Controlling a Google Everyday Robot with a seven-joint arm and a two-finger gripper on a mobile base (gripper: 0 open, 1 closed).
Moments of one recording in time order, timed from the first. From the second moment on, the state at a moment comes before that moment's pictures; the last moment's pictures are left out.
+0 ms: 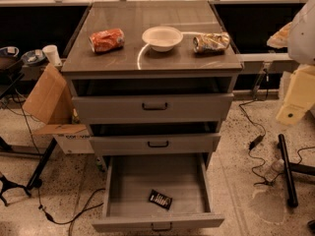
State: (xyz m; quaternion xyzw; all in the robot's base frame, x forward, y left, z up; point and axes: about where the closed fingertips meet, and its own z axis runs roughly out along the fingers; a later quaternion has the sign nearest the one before) arm 0.438 -0.217 0.976 -0.60 0.78 -0.03 0.16
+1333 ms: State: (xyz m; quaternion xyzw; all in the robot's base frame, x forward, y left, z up) arm 0.474 -0.088 0.807 -0.57 0.80 0.01 0.16
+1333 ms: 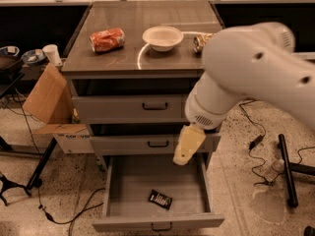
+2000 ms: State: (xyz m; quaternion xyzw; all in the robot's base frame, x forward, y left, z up) arm 0.505 -0.030 0.678 -0.52 0.84 0.03 0.15
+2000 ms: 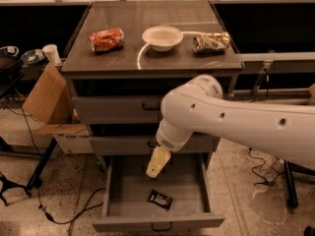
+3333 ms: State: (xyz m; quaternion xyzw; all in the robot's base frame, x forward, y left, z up) arm 0.521 0.002 0.585 -0.44 0.89 0.04 0.12
